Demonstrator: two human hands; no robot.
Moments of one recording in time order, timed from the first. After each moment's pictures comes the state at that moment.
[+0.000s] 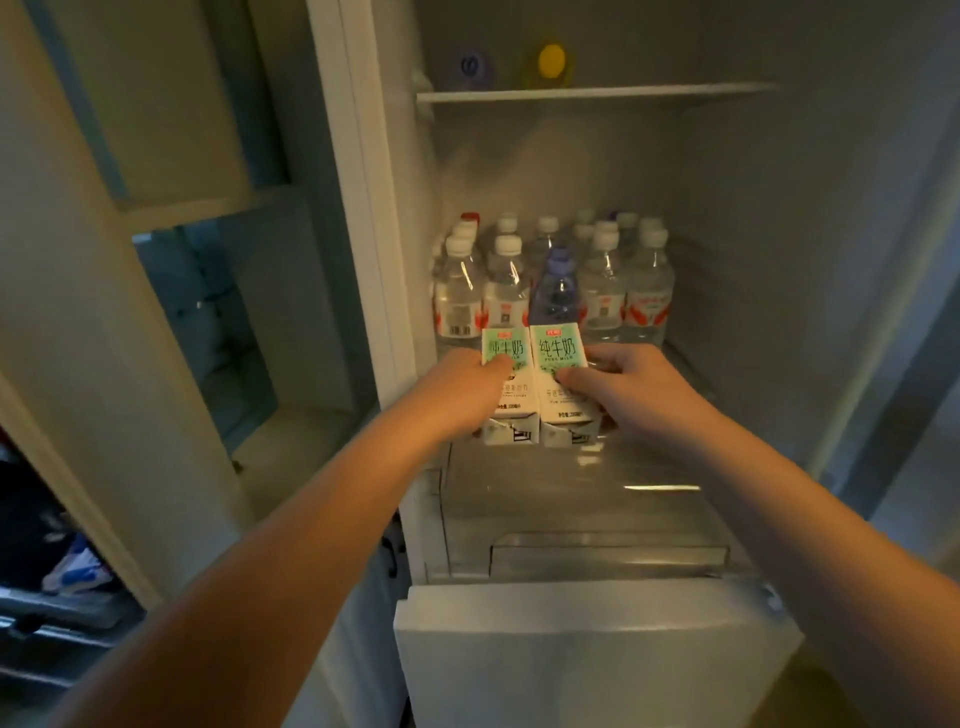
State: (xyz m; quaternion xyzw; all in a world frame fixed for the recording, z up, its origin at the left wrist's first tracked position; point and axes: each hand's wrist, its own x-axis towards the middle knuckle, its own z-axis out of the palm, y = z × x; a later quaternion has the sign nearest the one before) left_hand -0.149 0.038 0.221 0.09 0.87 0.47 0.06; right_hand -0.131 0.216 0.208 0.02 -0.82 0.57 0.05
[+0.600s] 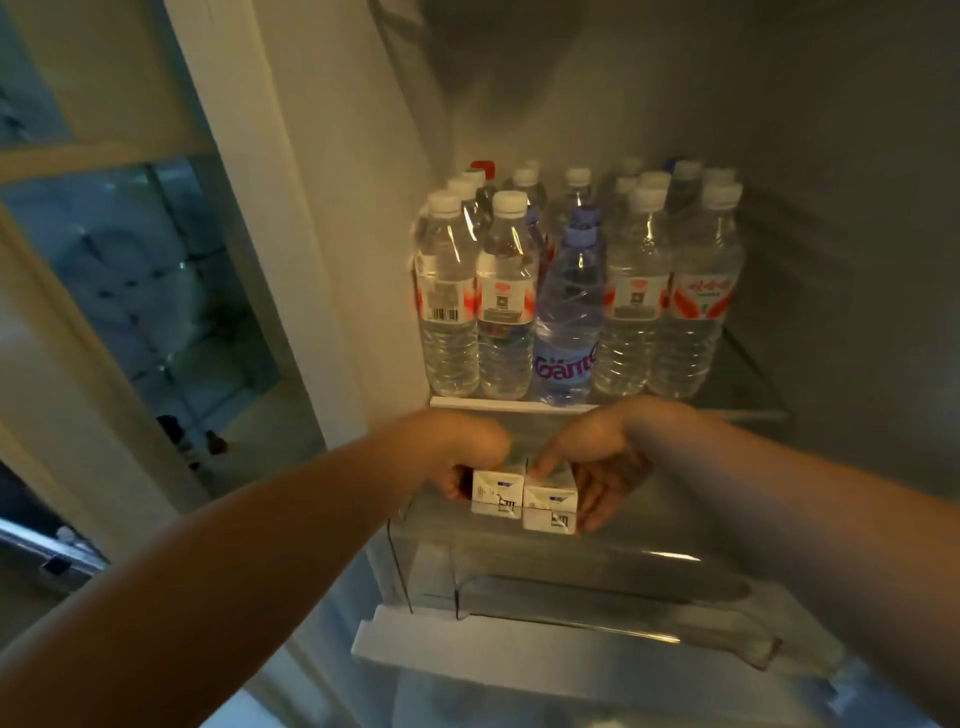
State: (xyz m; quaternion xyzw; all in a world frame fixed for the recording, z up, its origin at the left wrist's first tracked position) left_hand -0.276 0.080 0.113 -0.17 0.84 0.36 0.37; right_hand -0.285 0.239 0.118 -0.07 -0.79 0.35 -0.50
